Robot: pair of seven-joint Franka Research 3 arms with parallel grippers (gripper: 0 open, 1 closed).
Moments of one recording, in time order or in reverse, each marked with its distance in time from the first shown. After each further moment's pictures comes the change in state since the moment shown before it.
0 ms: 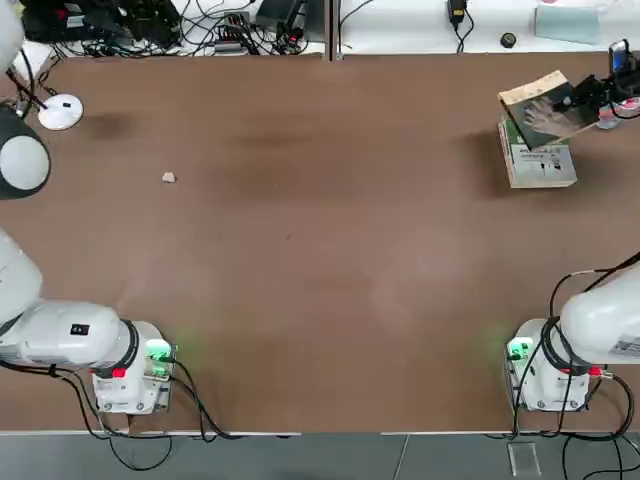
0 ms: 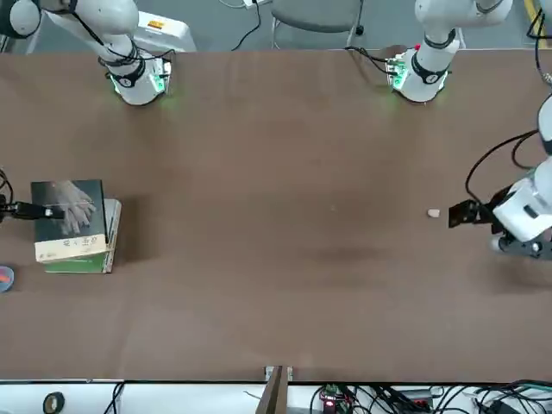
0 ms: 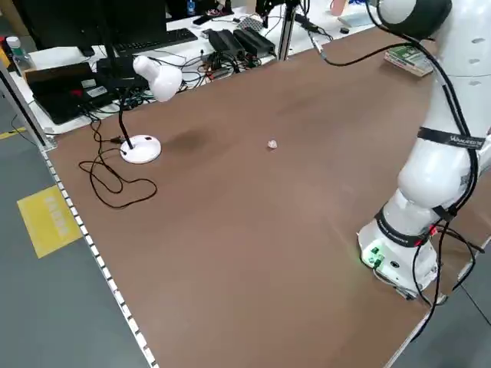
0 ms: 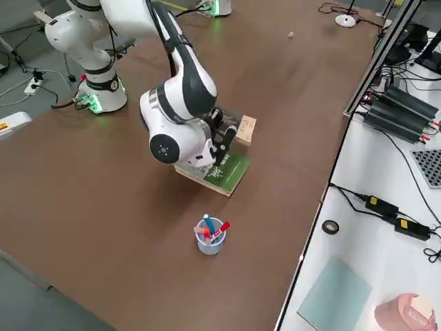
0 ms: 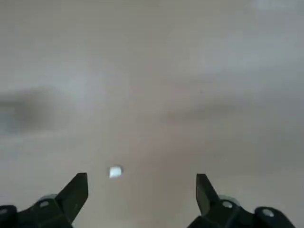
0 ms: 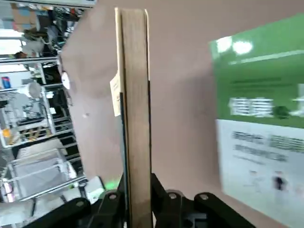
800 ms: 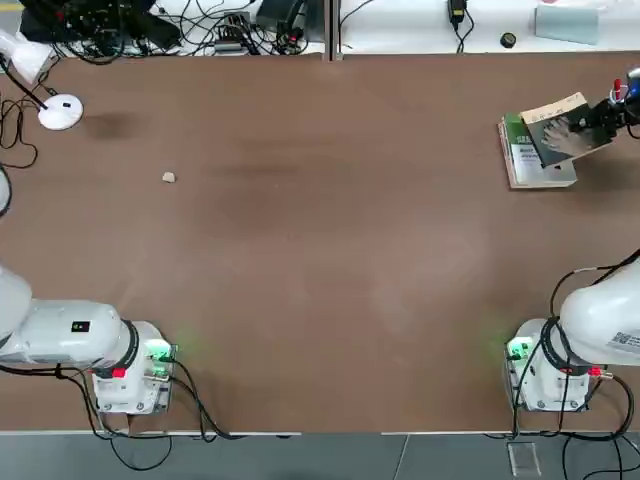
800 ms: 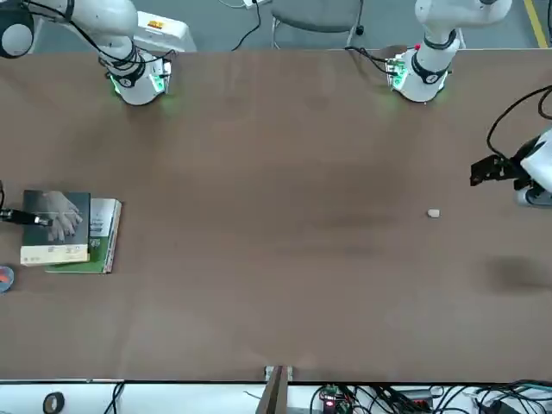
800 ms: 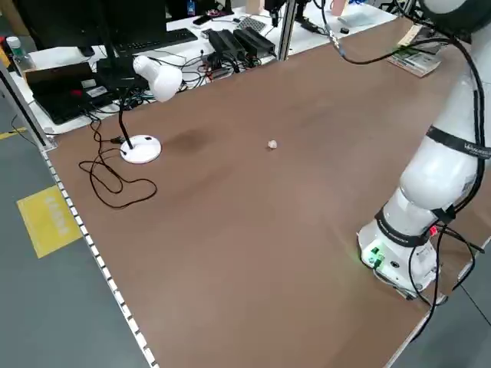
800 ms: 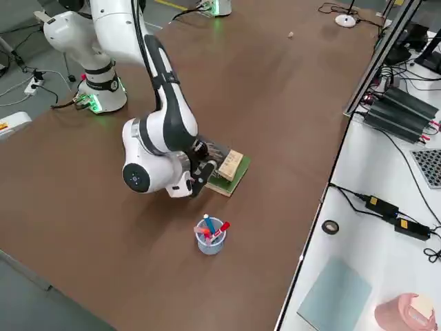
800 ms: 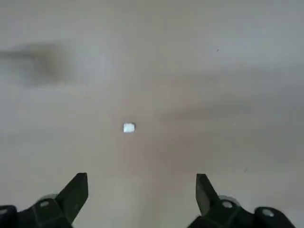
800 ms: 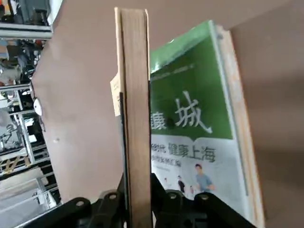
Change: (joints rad) left arm 0.058 -0.234 0.001 -0.240 0.000 -0.051 0.001; right arm -0.085 0.101 0.003 0.015 -0.001 0.131 -0.049
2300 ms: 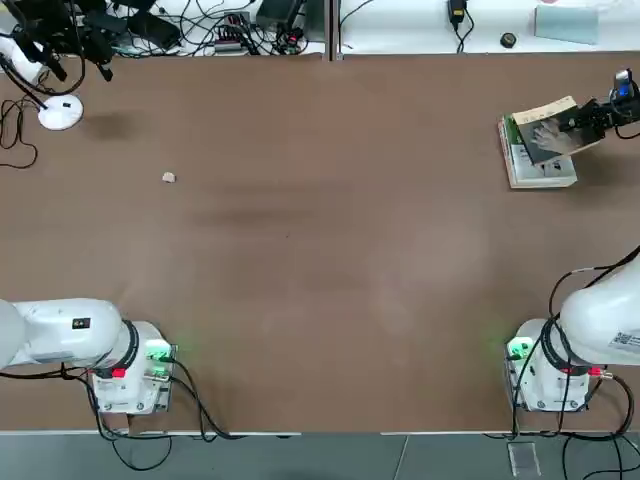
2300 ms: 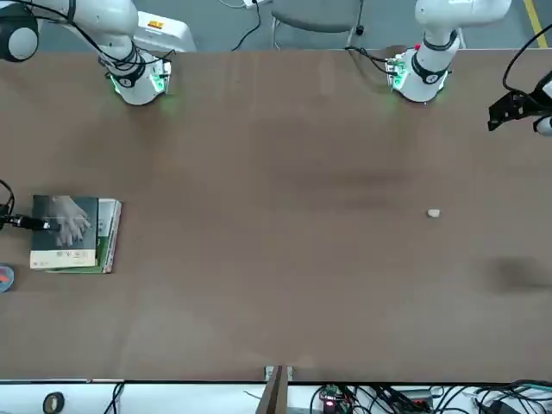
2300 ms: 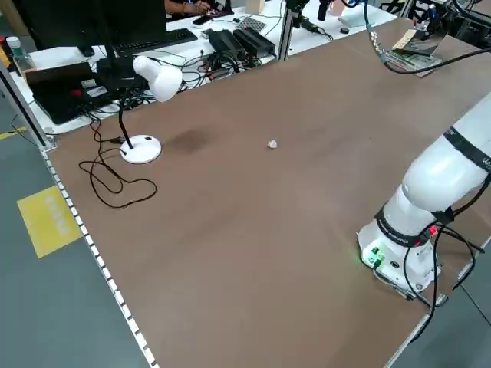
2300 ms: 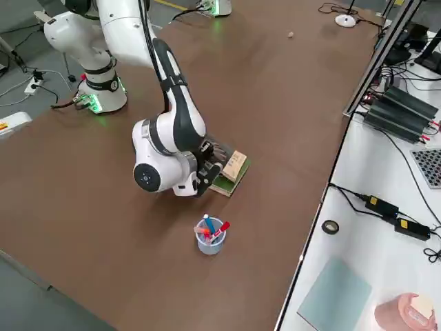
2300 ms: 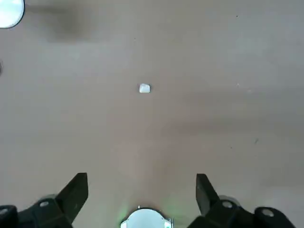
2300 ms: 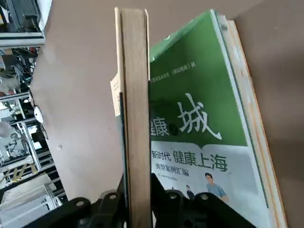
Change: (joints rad) left arm 0.054 -0.309 0.000 -0.276 0.000 -0.040 0.000; right arm 0.028 0.020 0.008 -0.002 0.010 0.008 0.067
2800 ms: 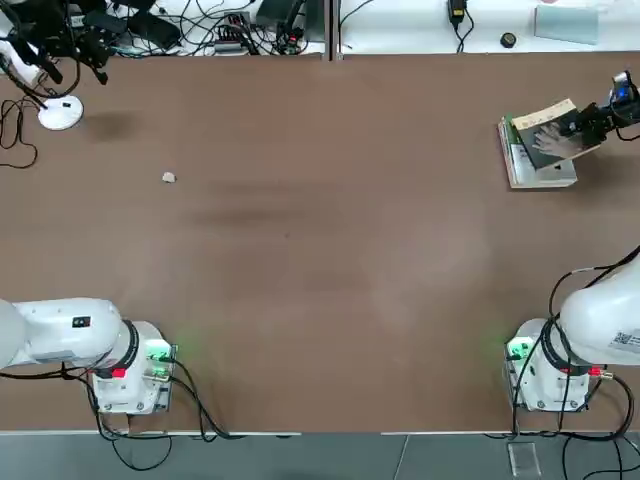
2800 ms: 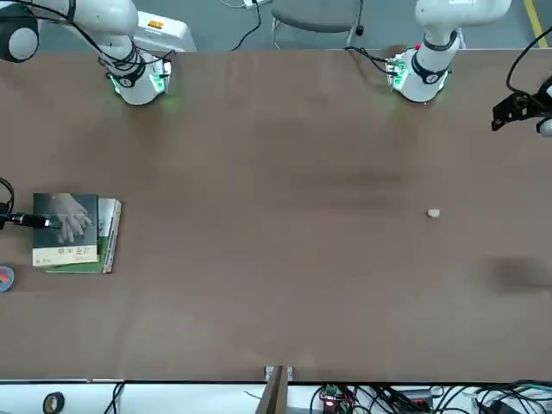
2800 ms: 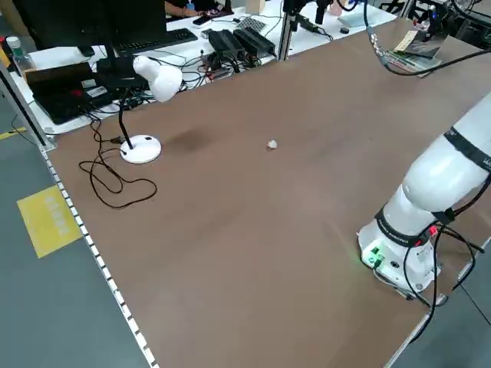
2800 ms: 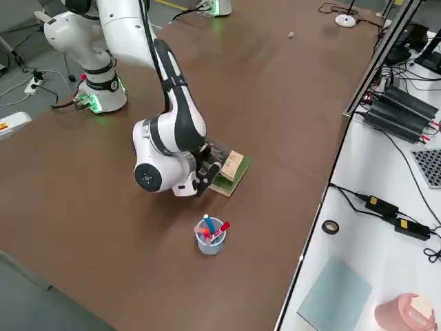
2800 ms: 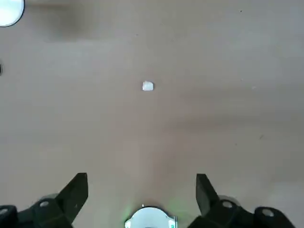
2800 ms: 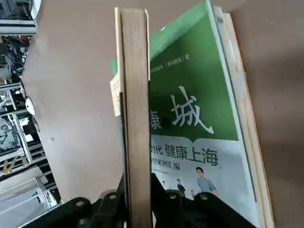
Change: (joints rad) left arm 0.031 0.000 0.000 -0.009 0.000 0.000 0.048; right arm 0.001 0.000 0.000 -0.001 -0.031 0.000 -0.031
